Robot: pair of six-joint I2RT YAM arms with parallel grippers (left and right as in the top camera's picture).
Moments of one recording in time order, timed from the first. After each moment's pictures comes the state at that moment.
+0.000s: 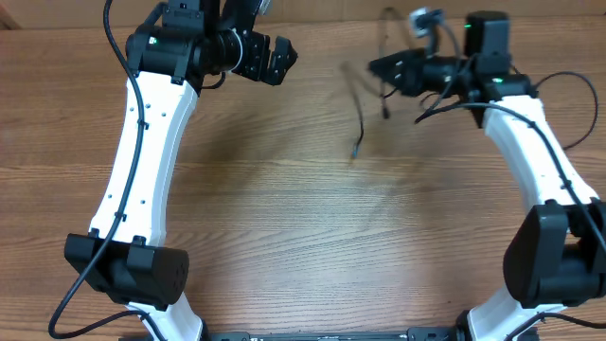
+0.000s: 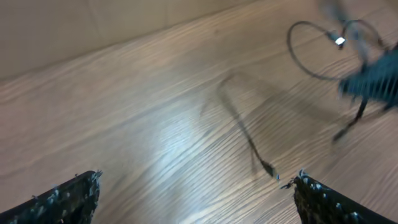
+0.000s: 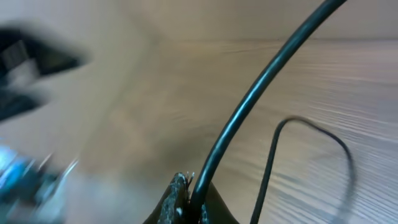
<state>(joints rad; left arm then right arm) -0.20 1.87 2.06 -1.02 0.35 0.08 0.02 1.82 1.48 -0.33 -0.93 0.15</state>
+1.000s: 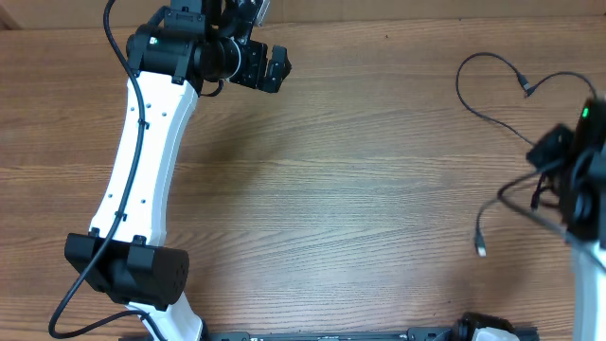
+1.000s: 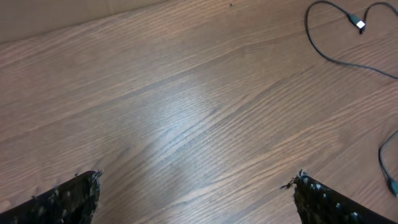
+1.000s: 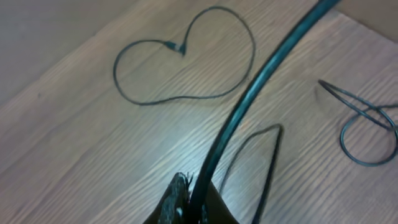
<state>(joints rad) -0.20 1.87 2.05 -1.10 0.32 0.05 -0.20 1.11 1.28 -1.00 0.27 0.48</state>
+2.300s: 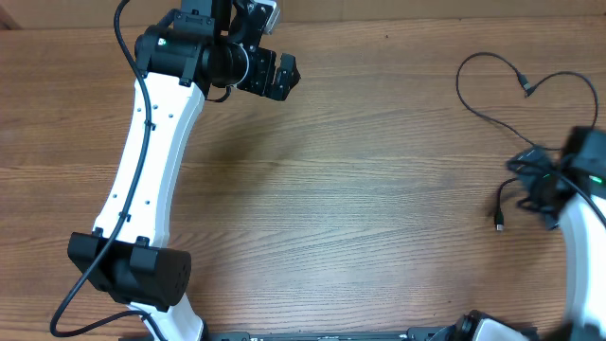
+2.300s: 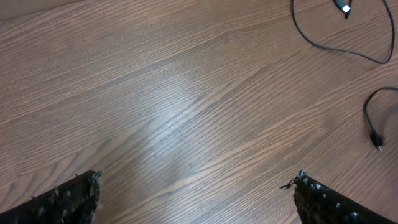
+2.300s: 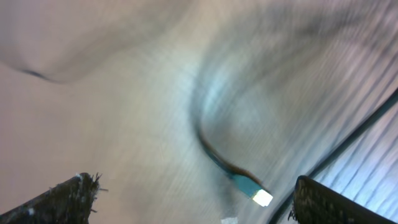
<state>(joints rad) -0.23 1.87 2.05 -1.14 0.34 0.05 -0.43 1.32 0.98 -0.75 0.04 0.64</state>
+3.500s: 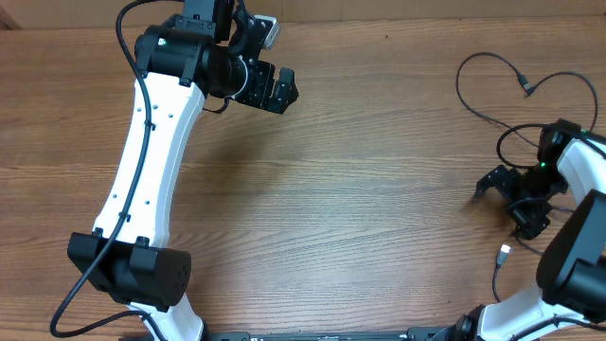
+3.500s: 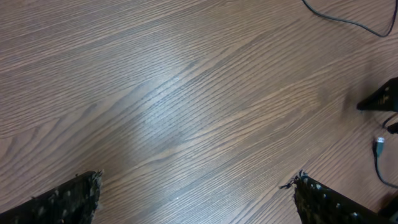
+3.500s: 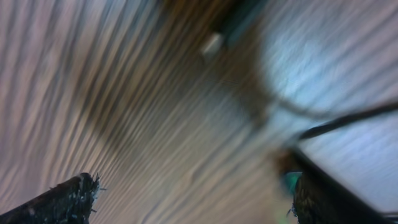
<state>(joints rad) -0.23 1.87 2.05 -1.26 0.36 0.05 -0.43 1.81 1.18 -1.13 -0.12 0.50</state>
